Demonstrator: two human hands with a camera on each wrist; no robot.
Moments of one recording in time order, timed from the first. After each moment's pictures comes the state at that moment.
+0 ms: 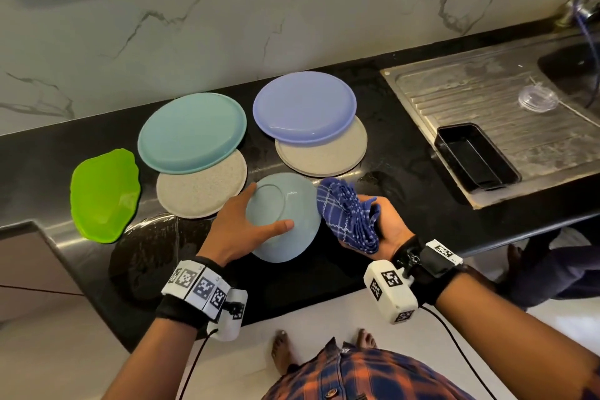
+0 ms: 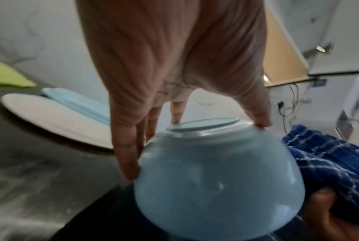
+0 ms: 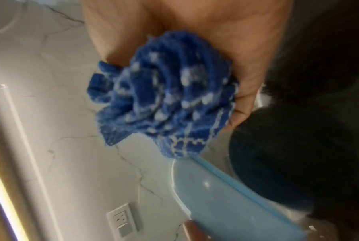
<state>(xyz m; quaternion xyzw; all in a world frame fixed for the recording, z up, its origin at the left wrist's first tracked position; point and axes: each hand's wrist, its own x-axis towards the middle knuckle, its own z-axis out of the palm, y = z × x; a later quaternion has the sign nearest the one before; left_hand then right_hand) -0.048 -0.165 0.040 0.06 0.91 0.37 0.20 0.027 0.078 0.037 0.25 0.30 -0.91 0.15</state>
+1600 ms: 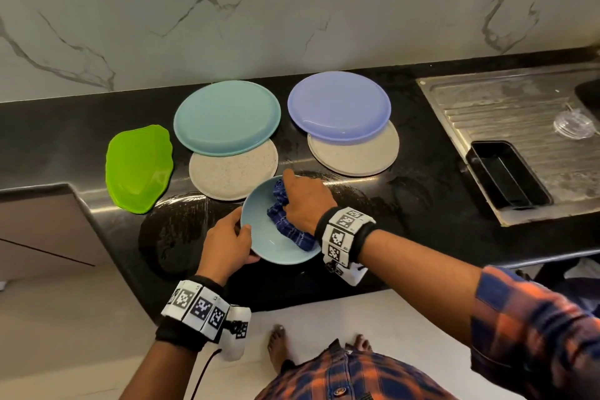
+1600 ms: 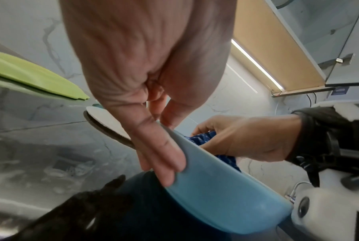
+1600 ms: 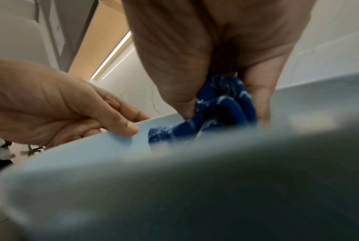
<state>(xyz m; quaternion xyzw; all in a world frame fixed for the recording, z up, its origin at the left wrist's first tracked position) -0.015 -0.237 0.007 -0.09 0.84 0.51 0.16 -0.055 -0.057 0.032 -0.06 0.98 -0.16 0.10</state>
